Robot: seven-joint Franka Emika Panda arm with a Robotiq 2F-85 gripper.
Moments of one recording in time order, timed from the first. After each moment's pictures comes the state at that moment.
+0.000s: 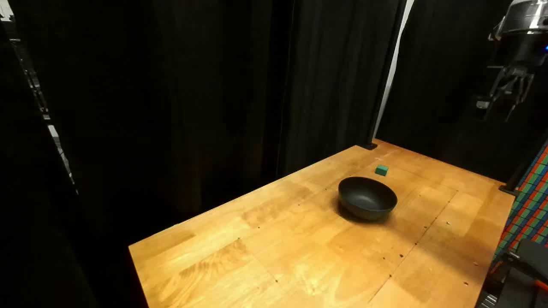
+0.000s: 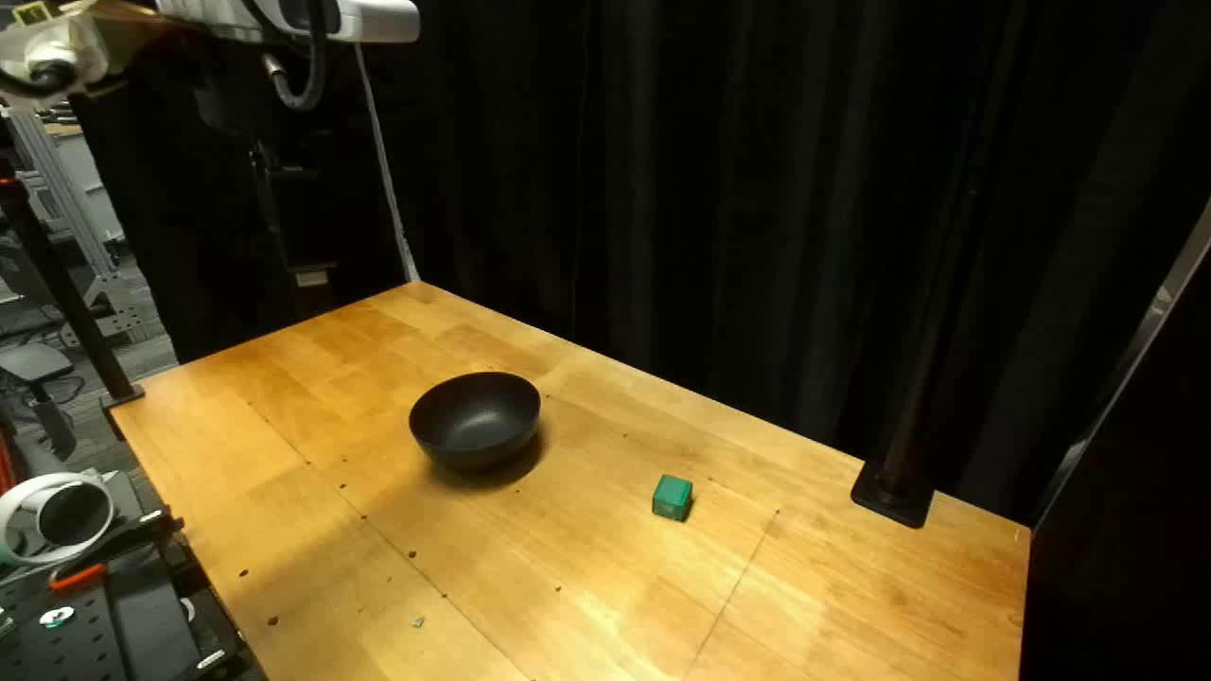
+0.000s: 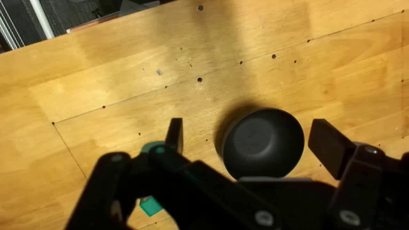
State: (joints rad) arm -0.09 -0.44 -0.19 -2.45 0.02 1.92 -0.07
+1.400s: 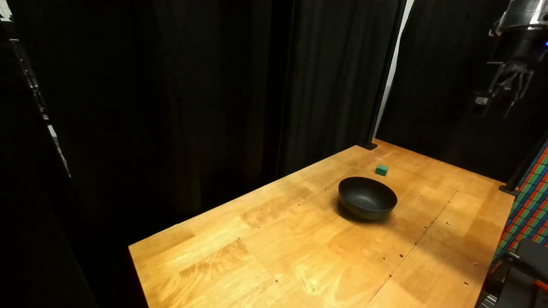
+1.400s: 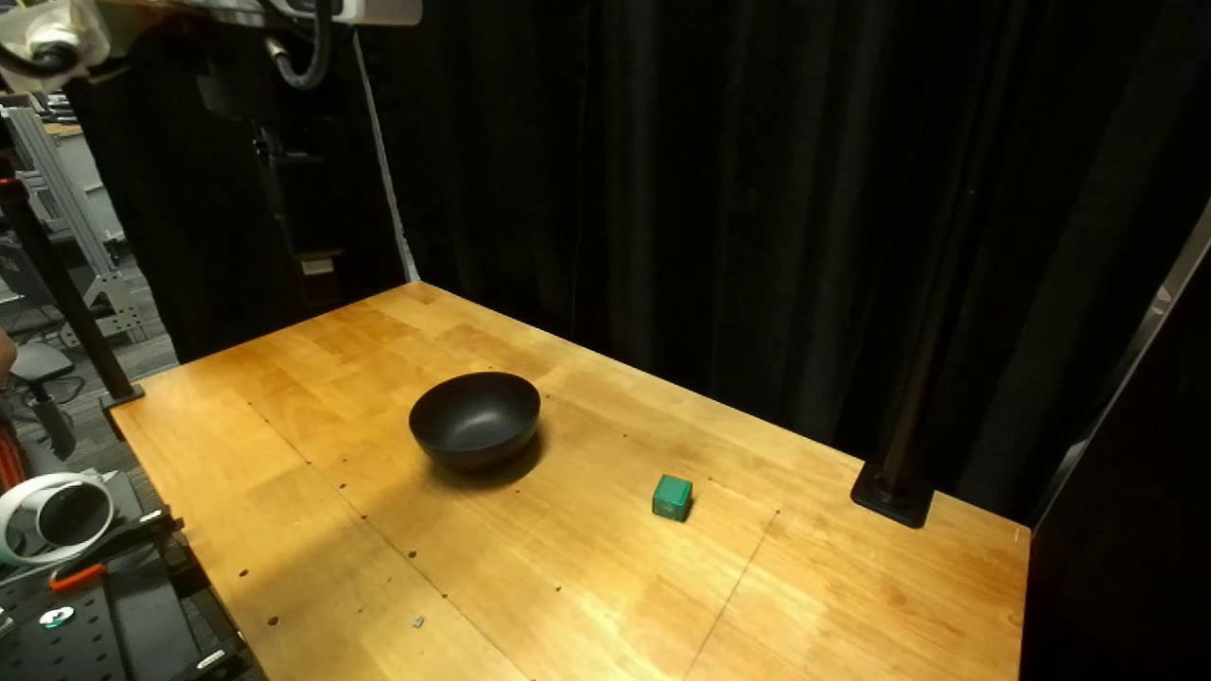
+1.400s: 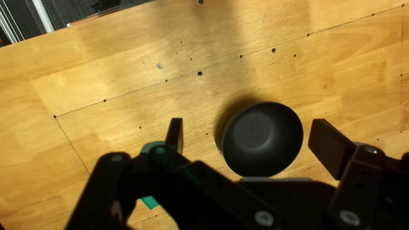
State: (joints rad) arm -0.09 -0.44 -0.19 -2.44 0.02 1.92 -0.07
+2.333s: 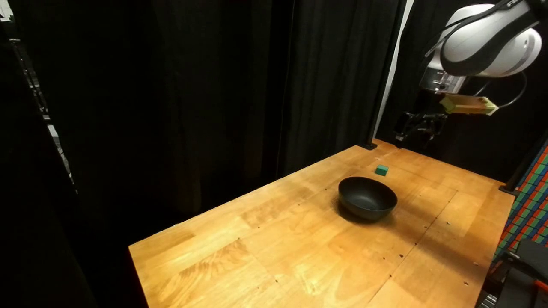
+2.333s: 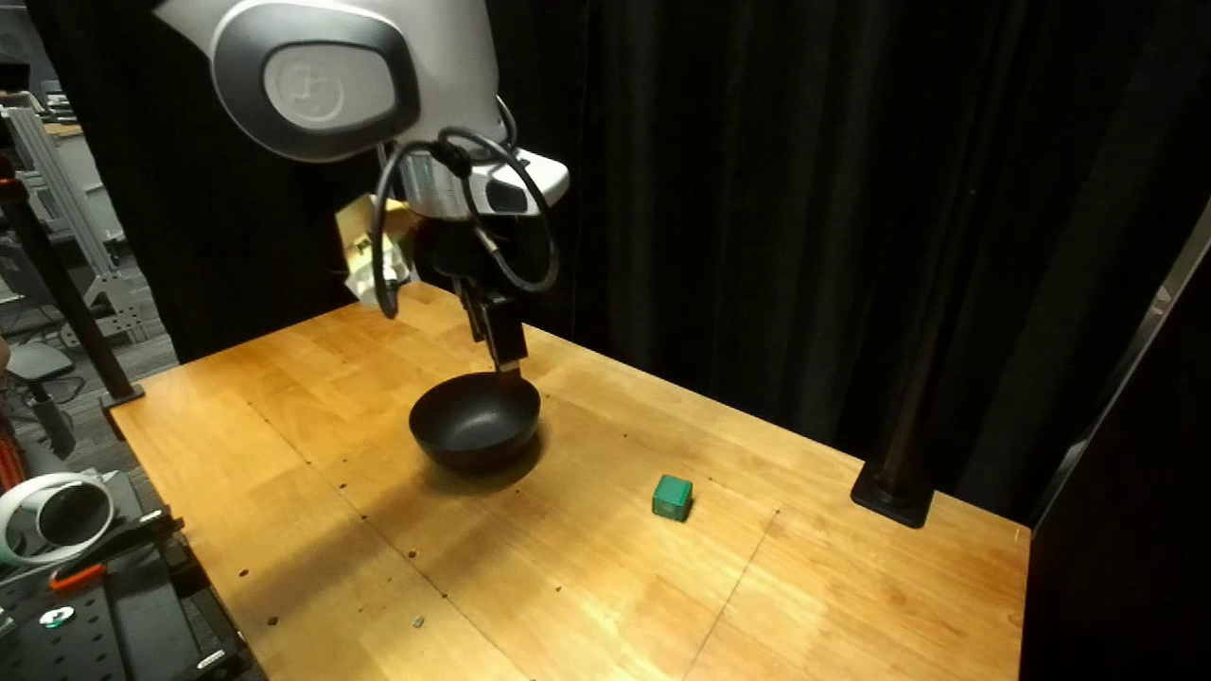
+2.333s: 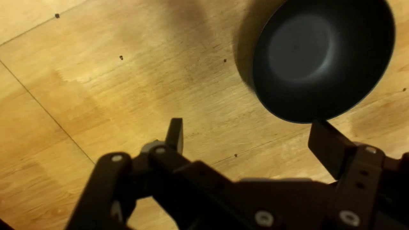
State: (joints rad) arm -0.09 0.06 -0.14 -2.34 0.07 2.47 0.05
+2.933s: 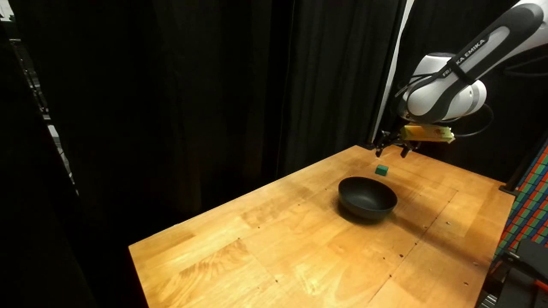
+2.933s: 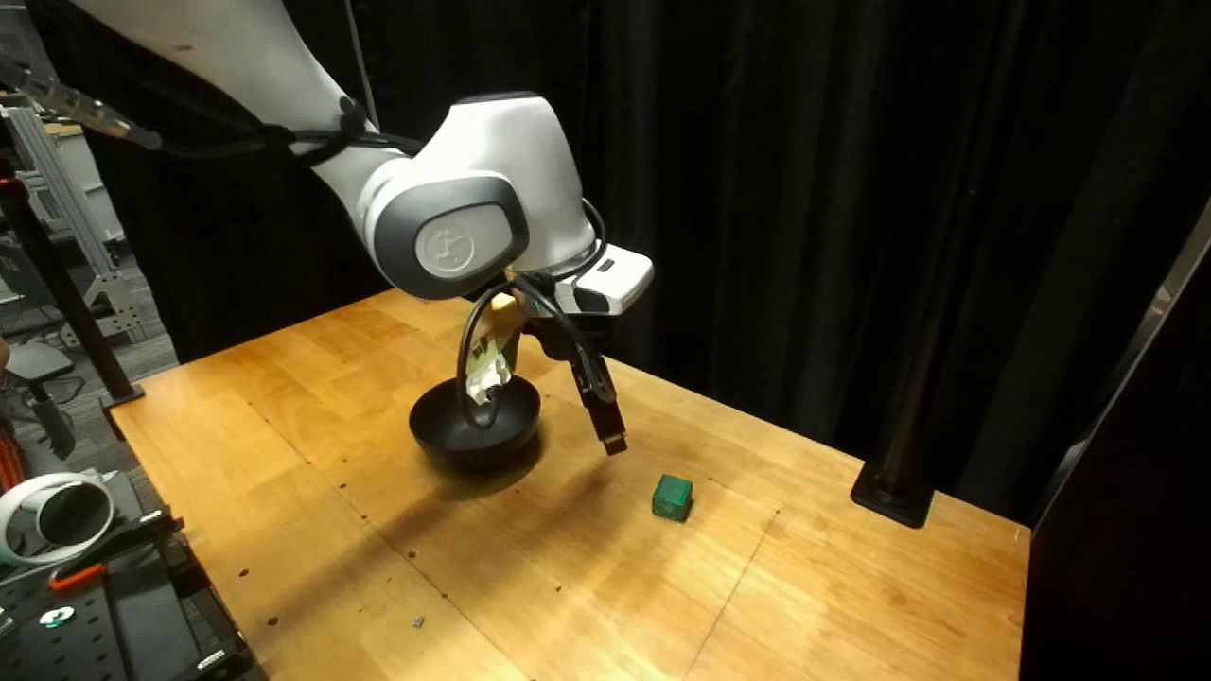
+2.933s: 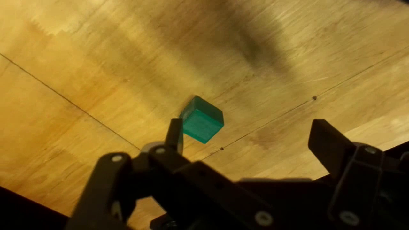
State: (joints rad) arm -0.07 0.42 -0.21 -2.16 0.00 2.81 0.33
